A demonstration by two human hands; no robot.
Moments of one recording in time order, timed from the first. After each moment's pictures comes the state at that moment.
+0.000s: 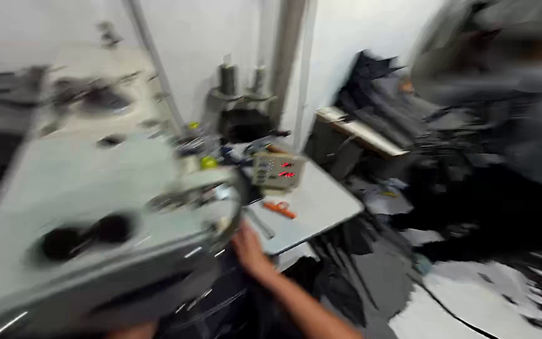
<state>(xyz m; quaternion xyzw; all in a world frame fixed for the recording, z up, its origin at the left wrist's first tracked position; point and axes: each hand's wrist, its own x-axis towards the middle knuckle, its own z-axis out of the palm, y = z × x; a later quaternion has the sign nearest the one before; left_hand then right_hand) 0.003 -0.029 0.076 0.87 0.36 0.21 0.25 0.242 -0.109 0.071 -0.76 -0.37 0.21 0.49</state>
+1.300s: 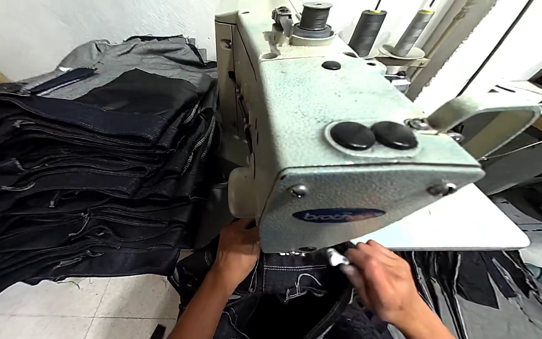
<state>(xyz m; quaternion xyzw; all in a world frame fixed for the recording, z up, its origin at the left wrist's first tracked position) 0.023 -0.014 0.052 0.85 0.26 0.45 0.13 0.239 -0.166 0.066 -0.56 -0.70 -0.24 0.37</state>
